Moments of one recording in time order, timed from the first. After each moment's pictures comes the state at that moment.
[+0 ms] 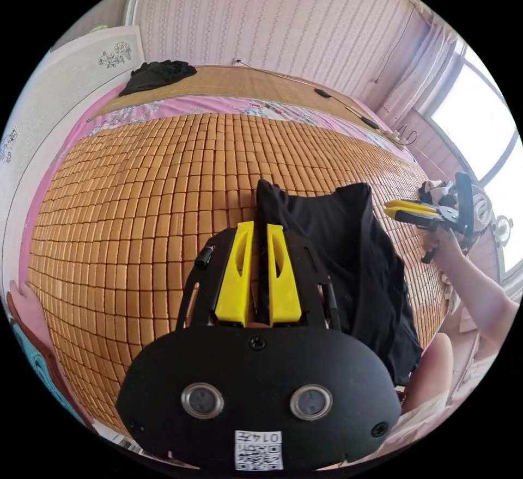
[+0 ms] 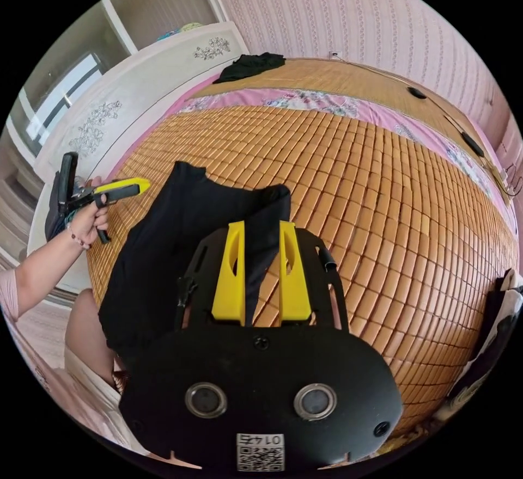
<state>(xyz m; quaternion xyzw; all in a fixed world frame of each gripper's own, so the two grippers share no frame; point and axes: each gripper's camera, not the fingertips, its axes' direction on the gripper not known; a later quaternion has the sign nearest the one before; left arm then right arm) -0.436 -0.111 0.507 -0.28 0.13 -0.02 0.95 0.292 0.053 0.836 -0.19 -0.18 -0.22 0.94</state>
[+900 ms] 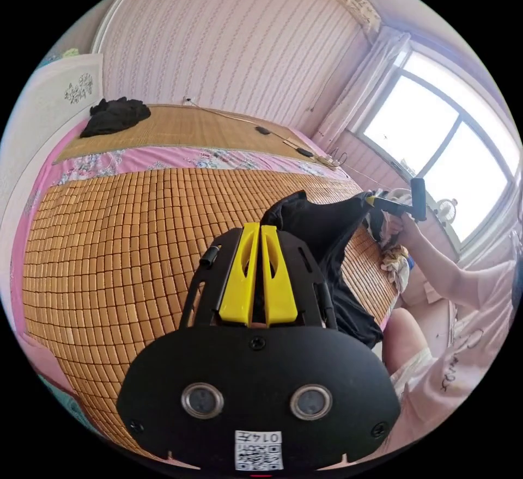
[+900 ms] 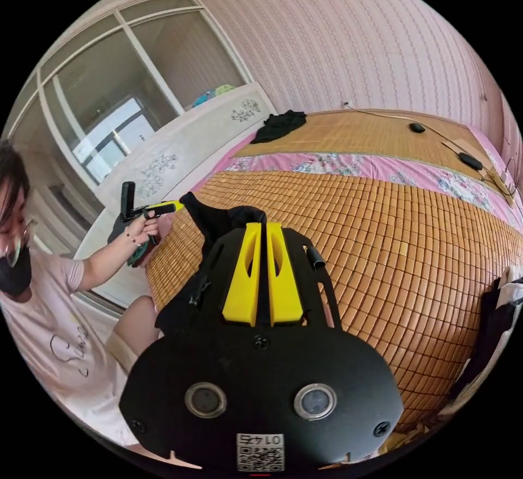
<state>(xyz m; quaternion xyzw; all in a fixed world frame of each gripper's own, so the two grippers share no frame) -0.499 -0.181 0.376 -0.20 0.29 0.02 0.94 0.417 0.059 0.704 -0.10 -0.34 -0.22 0.91</state>
